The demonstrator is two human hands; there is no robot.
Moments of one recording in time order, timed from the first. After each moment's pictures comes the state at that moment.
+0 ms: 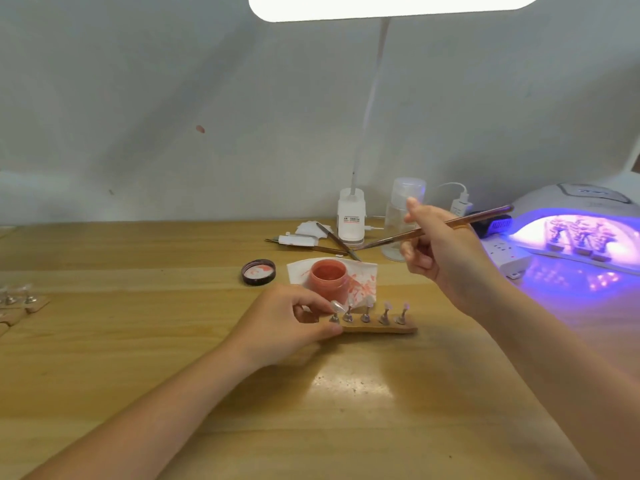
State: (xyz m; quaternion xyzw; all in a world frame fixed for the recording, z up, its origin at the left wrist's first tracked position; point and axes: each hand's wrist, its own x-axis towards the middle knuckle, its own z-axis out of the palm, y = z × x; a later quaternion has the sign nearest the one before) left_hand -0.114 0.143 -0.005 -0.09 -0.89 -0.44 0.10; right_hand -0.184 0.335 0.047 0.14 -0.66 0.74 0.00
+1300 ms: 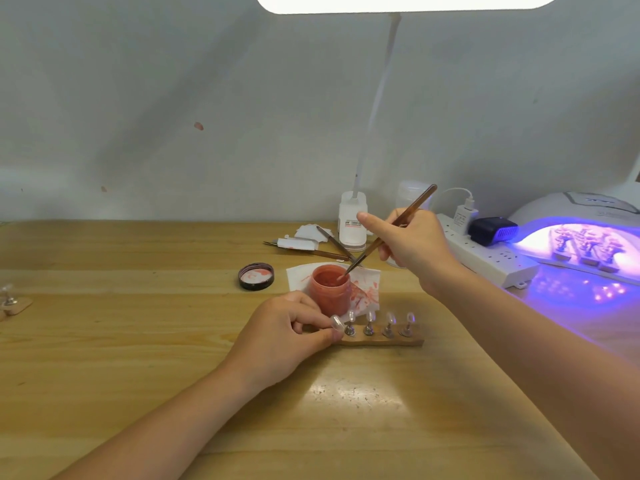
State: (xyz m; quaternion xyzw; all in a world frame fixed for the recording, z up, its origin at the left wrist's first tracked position) left_hand -0.112 0.147 -0.012 -0.07 -0.87 -0.48 0.11; right_hand -0.224 0.303 0.038 0.13 -0.80 0.58 0.10
